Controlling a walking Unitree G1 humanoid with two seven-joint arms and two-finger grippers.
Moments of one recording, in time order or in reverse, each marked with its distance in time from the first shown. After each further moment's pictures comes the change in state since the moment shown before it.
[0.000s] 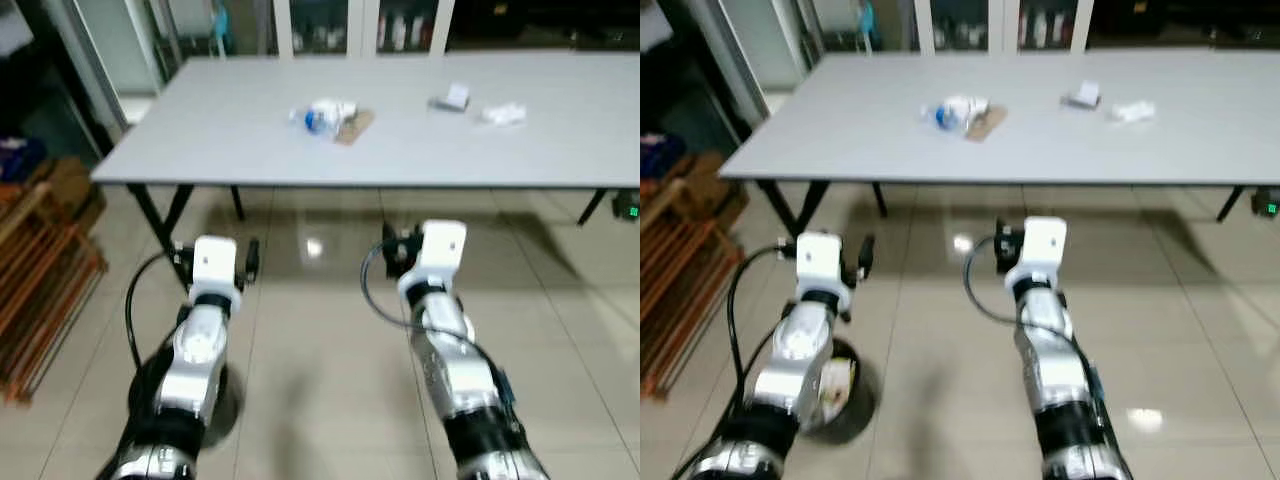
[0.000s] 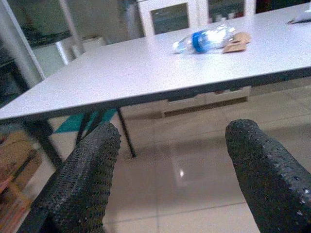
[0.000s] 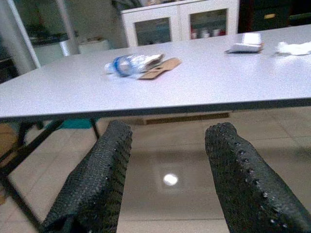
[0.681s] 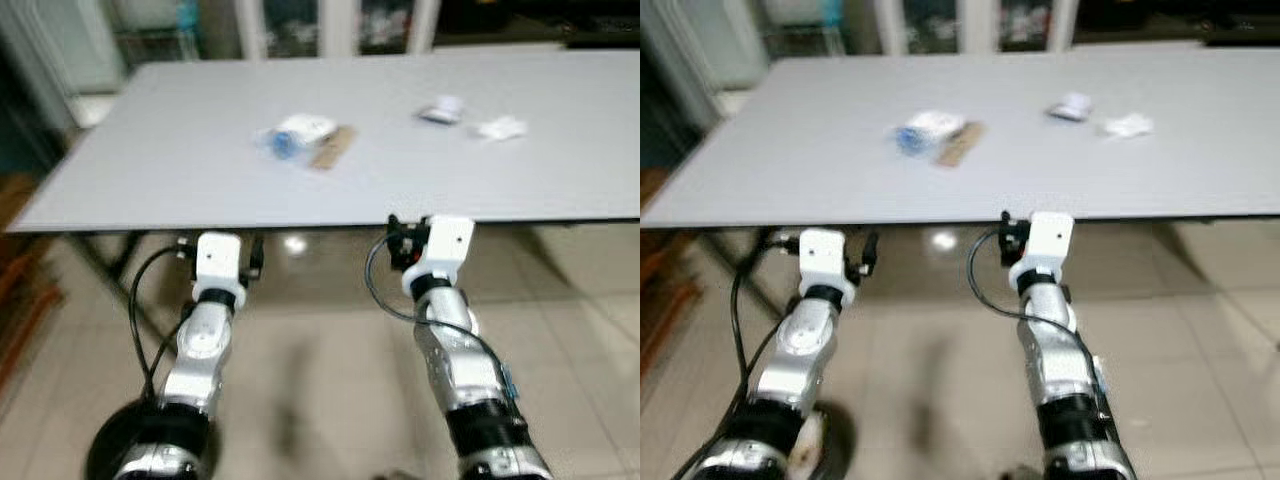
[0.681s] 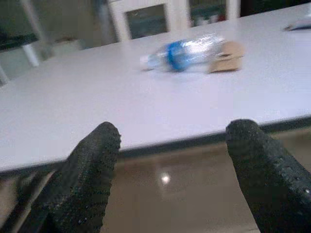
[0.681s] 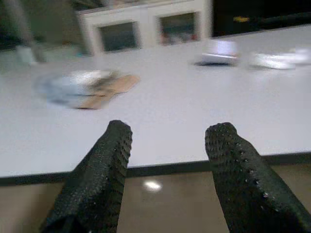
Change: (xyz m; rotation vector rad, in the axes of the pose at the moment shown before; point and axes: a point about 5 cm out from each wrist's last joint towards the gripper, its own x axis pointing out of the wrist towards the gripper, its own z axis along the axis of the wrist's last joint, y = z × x) left arm 0.004 -0.018 0.009 -0.026 -0.028 -0.042; right arm 0.002 -0.017 0.005 -0.010 -0.021 -0.045
